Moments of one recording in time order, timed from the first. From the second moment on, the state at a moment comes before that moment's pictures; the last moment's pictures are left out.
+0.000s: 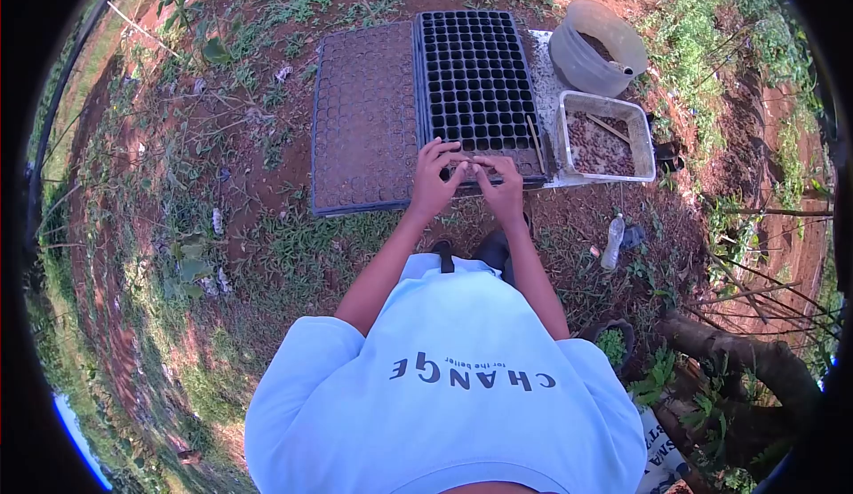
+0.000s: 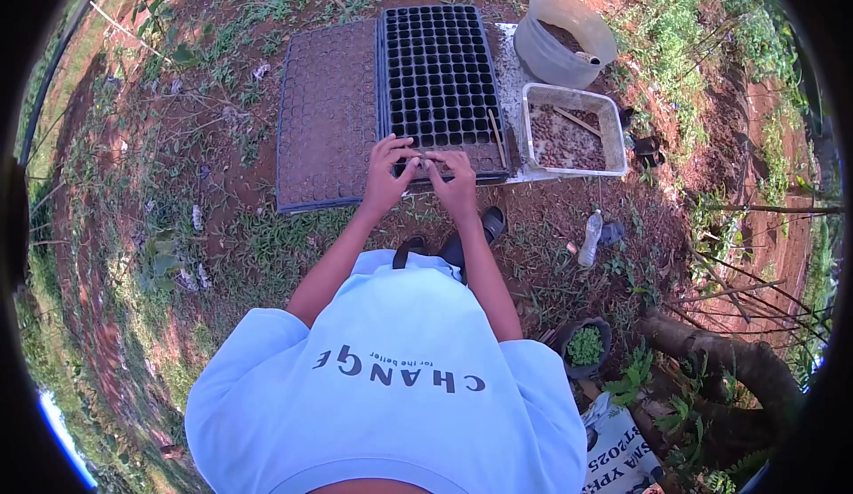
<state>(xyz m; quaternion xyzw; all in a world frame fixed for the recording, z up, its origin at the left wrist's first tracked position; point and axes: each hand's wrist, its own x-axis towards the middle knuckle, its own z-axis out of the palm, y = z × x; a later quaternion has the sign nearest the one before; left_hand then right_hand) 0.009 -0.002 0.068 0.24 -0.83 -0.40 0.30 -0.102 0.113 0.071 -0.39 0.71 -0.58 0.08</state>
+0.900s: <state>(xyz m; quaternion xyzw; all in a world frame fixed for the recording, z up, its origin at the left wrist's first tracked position) 0.012 -0.006 0.075 0.19 -0.85 -0.36 0.34 -0.102 0.117 0.075 -0.41 0.71 -0.56 0.07</state>
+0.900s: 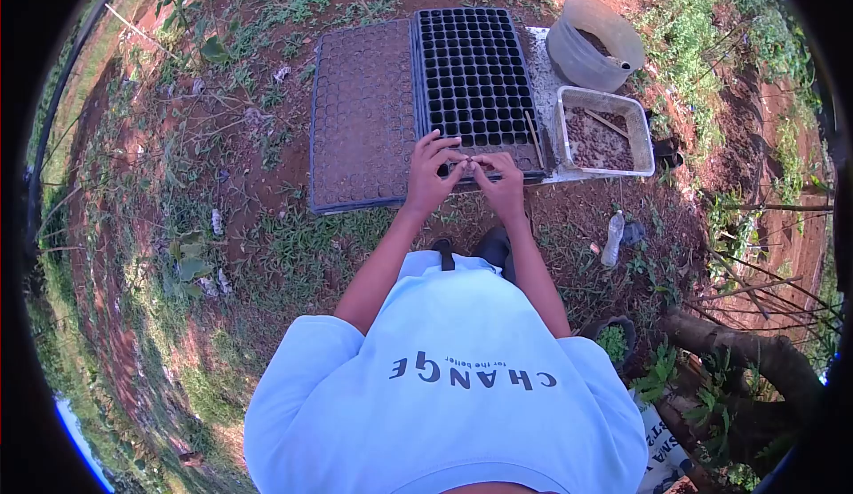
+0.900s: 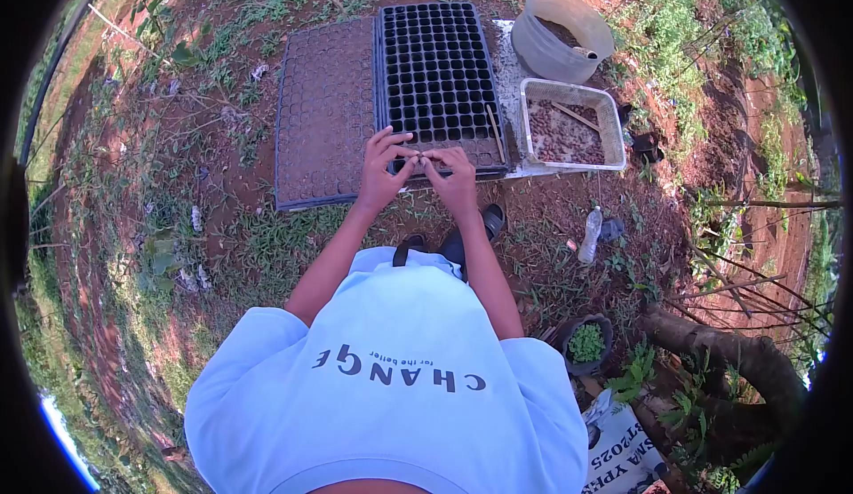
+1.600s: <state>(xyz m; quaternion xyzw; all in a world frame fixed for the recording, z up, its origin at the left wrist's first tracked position) 0.014 -0.004 0.077 0.20 -0.83 -0.40 0.32 -0.102 0.117 0.084 -0.39 0.72 -0.56 0.14</state>
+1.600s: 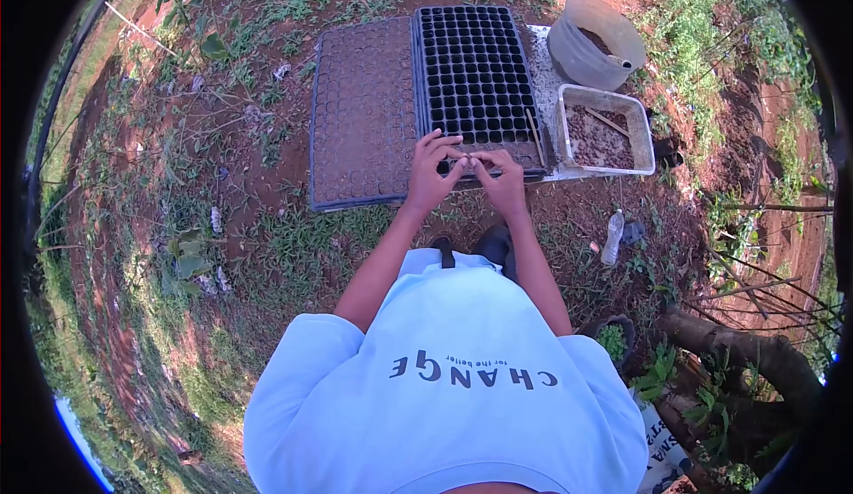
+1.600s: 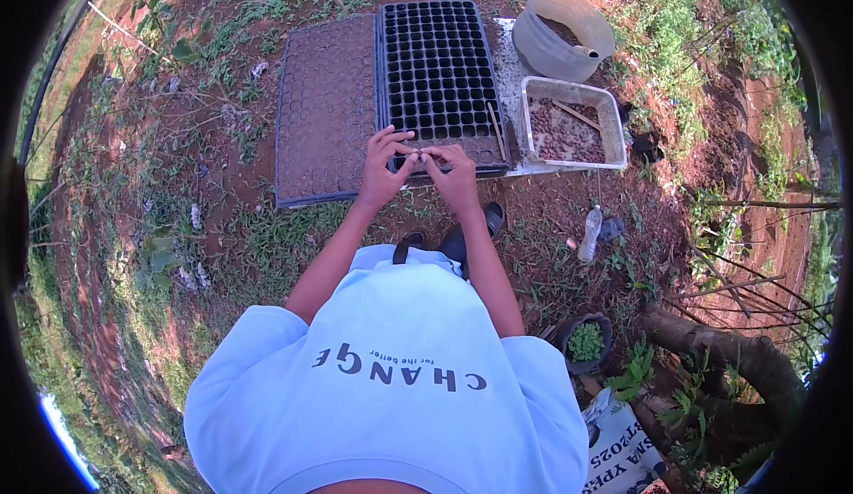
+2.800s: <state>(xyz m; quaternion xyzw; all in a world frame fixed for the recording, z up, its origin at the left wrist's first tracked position) 0.021 -0.016 0.078 0.18 -0.85 -0.31 0.38 -0.104 0.106 0.075 -0.34 0.67 -0.61 0.26</state>
